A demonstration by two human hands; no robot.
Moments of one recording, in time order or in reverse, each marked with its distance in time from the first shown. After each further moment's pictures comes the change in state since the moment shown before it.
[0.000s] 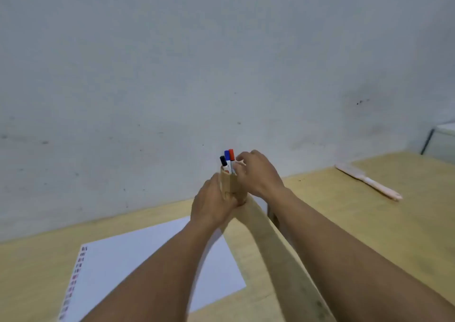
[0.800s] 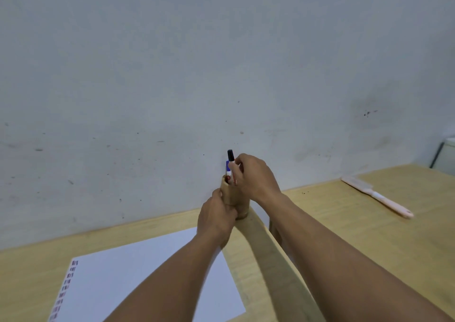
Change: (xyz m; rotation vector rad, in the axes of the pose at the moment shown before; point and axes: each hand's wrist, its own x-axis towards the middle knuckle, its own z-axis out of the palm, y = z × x) left_hand 0.038 -0.026 0.038 -0.081 0.047 -0.087; right_hand 0.024 0.000 0.004 0.112 0.056 -0.034
